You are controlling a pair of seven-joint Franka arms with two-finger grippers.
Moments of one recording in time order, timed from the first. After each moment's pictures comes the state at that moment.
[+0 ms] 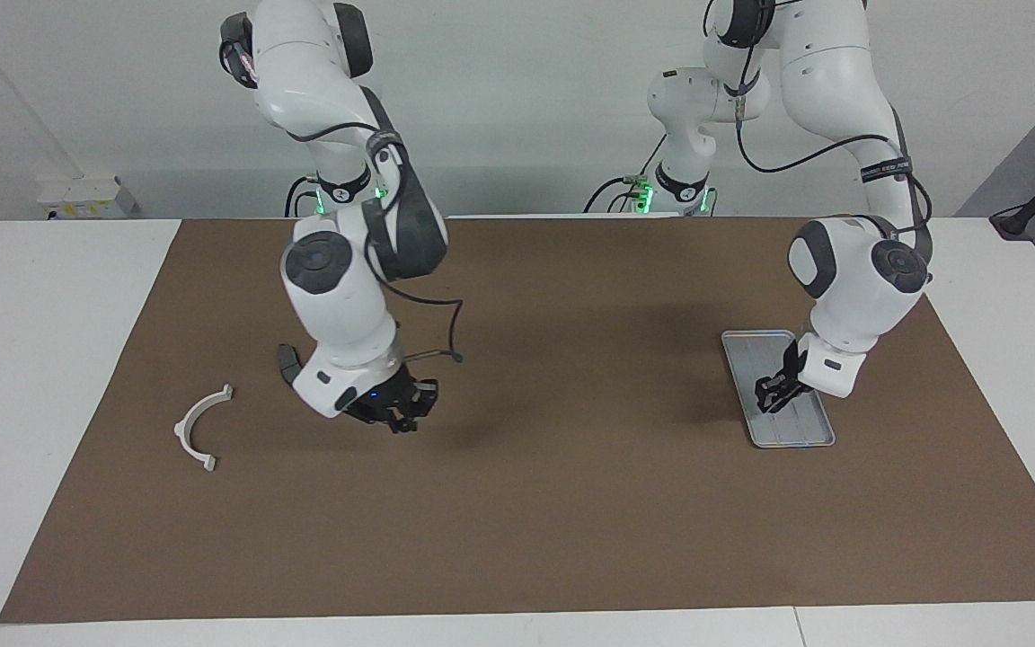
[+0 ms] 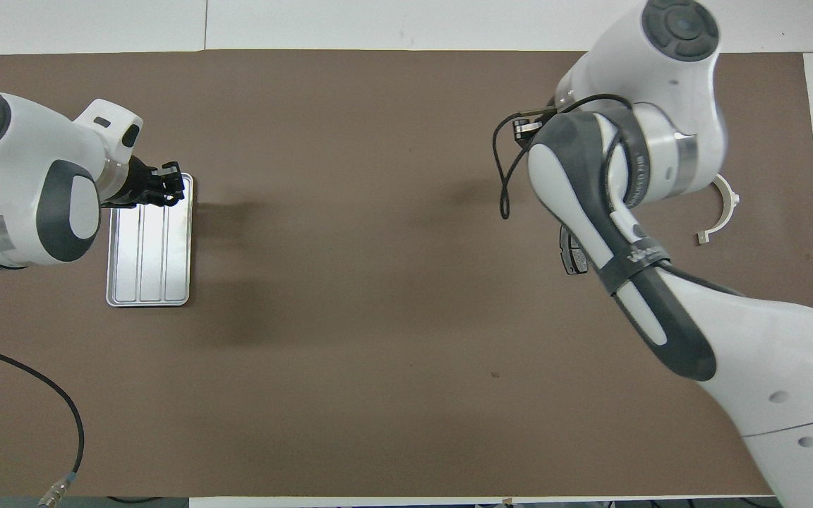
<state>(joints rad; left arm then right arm) -0.15 0.34 0.03 -1.80 -0.09 2.19 -0.36 0.22 0.53 -0.06 -1.35 0.11 1.93 0.02</state>
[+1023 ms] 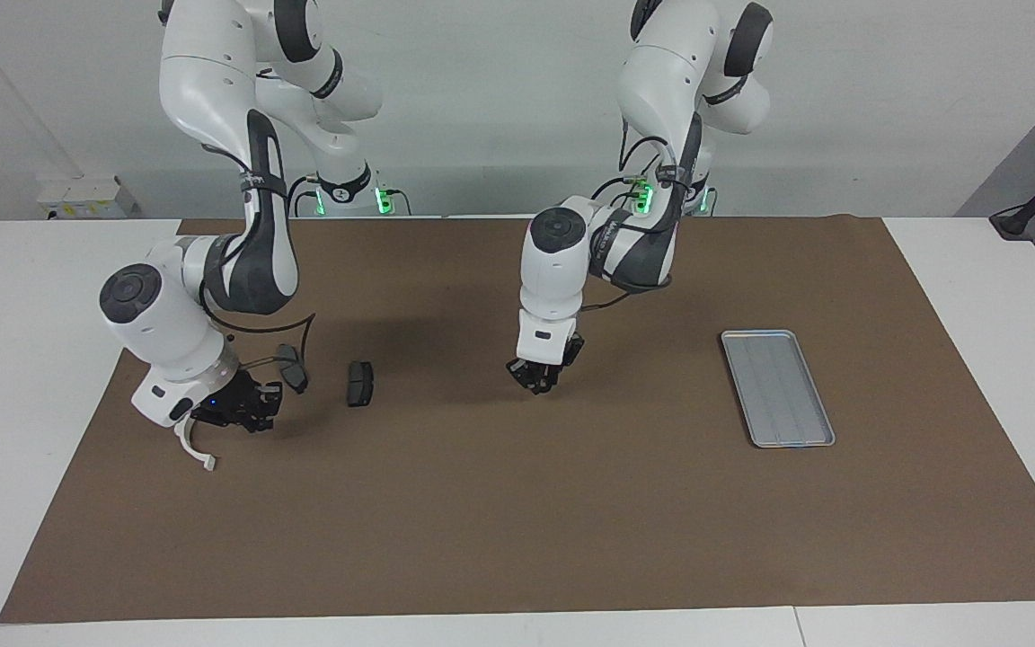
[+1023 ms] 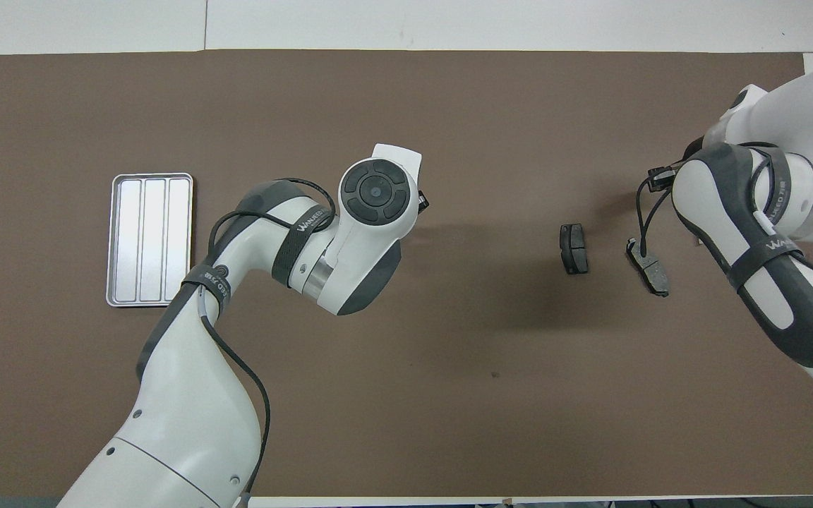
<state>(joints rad) -0.69 0.54 0.04 -1.60 0.02 2.21 -1.13 -0.02 0.43 -0.06 -1.74 0.09 2.18 -0.31</state>
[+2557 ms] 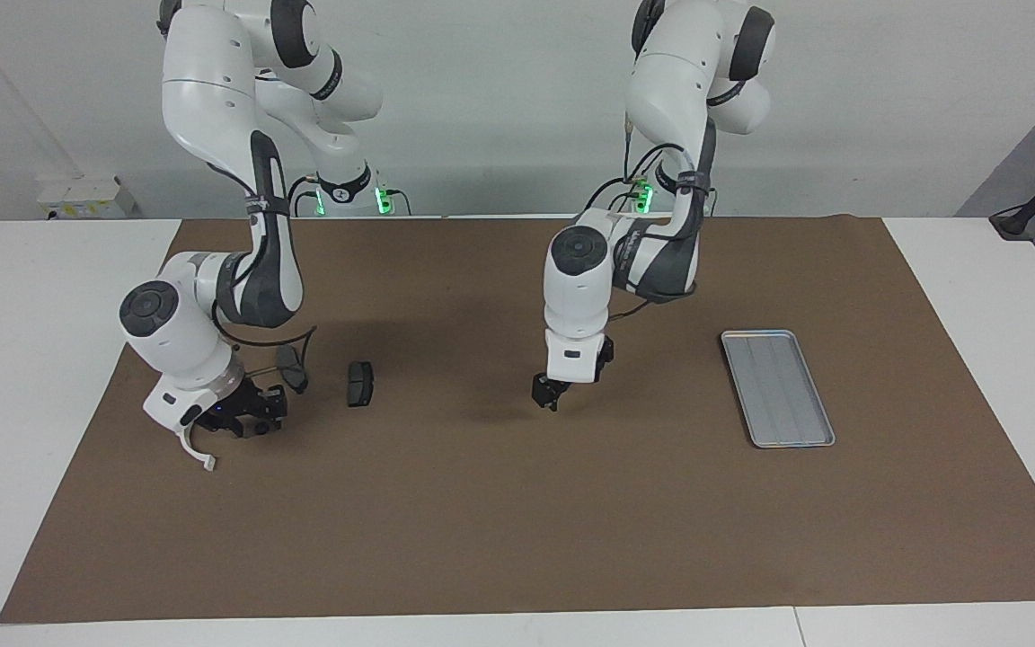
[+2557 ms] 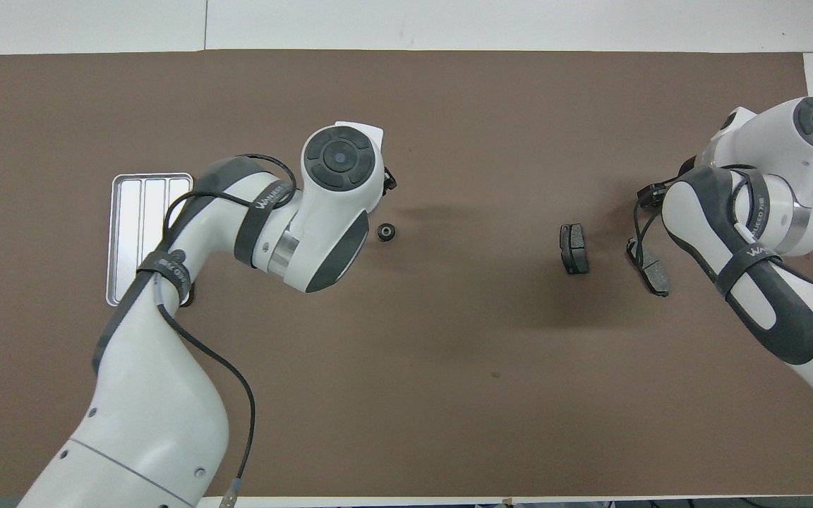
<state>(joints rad) -0.66 0.47 0.12 -1.57 0.03 2.09 -1.14 -0.04 0.45 -0.06 -1.80 0.05 2.26 -0.31</state>
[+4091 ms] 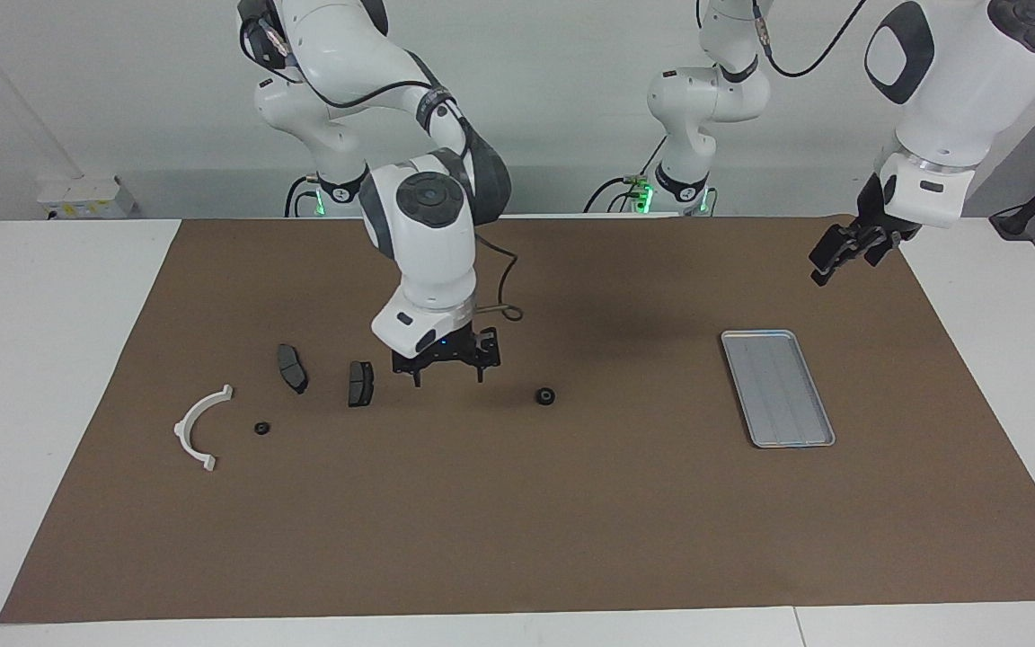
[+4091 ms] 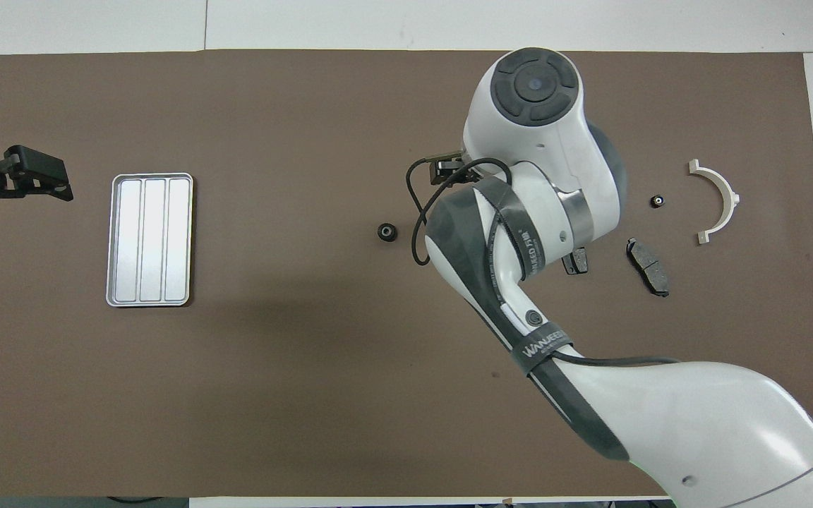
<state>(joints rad) -0.07 0.04 0.02 -1.59 0.02 1.62 -0.28 0.47 0.52 -0.03 -1.35 -0.05 1.92 0.42</state>
